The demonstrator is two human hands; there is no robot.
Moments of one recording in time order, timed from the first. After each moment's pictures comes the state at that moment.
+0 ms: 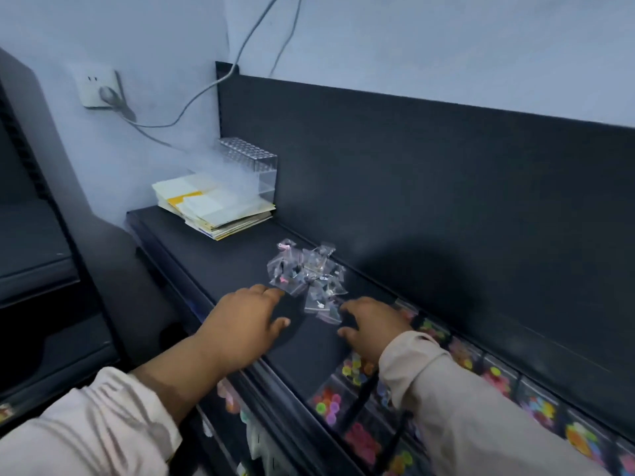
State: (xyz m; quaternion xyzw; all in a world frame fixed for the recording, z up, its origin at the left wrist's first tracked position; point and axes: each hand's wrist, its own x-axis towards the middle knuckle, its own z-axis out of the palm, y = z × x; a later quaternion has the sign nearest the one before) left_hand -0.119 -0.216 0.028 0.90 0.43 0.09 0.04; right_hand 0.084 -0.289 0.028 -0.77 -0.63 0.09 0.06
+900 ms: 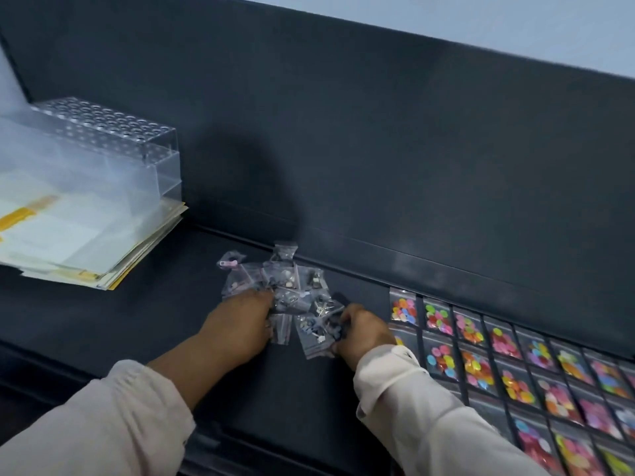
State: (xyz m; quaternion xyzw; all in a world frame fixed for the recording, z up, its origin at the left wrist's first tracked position) left_hand -0.052 -0.011 -0.034 0.96 0.23 0.01 0.15; right_hand 0.065 -0.173 -0.022 -0.94 -0.26 0.18 0.15
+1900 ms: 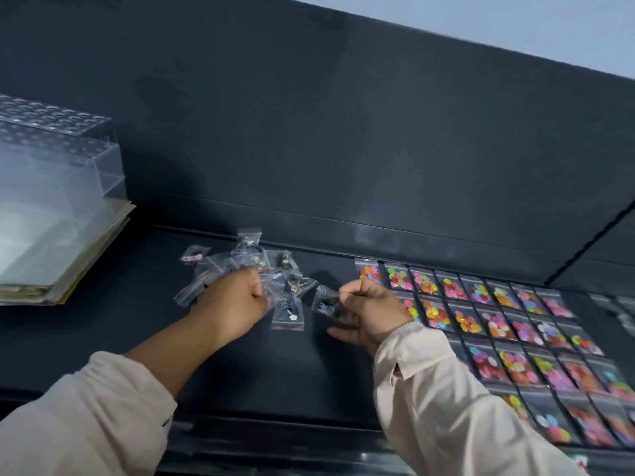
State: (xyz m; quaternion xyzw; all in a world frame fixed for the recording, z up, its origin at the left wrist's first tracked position) left_hand -0.050 -0.018 -0.020 0.91 0.22 0.06 0.35; right_hand 0.031 -0.209 -0.002 -0.70 0.00 0.29 0.65
